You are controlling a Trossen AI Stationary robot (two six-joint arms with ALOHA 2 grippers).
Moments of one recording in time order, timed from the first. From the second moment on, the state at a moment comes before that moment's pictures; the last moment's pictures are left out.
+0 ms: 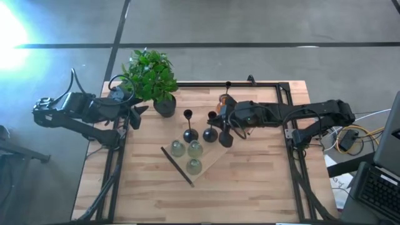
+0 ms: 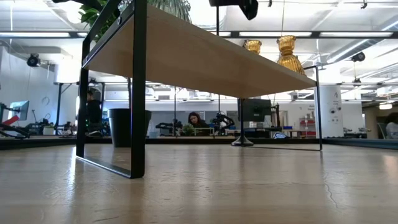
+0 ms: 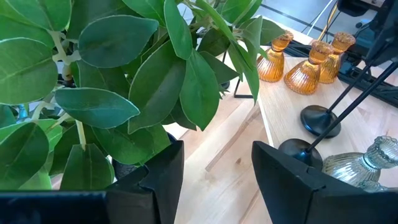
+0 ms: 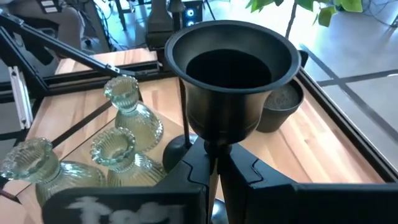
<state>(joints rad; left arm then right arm) -0.16 0.83 1.28 -1.12 -0.65 -0.61 0.06 1.41 1.28 -0.33 0.19 0.18</state>
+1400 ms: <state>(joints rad) -0.16 0.83 1.28 -1.12 -0.68 -0.59 0.05 1.41 1.25 -0.30 0.15 0.18</state>
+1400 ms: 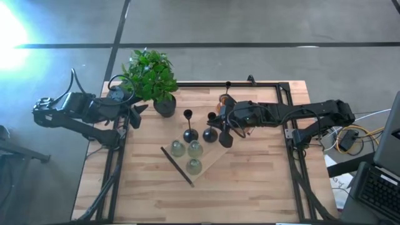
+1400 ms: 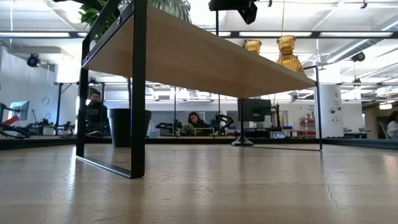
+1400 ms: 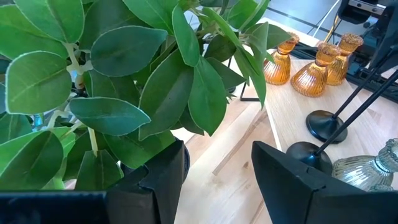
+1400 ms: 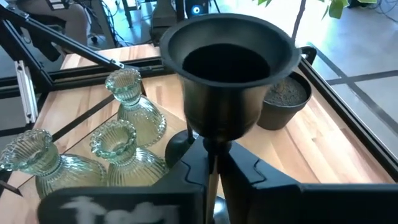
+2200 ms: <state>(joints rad) -0.16 0.83 1.28 -1.12 -0.68 -0.58 0.05 1.41 1.25 -0.28 0.10 0.17</state>
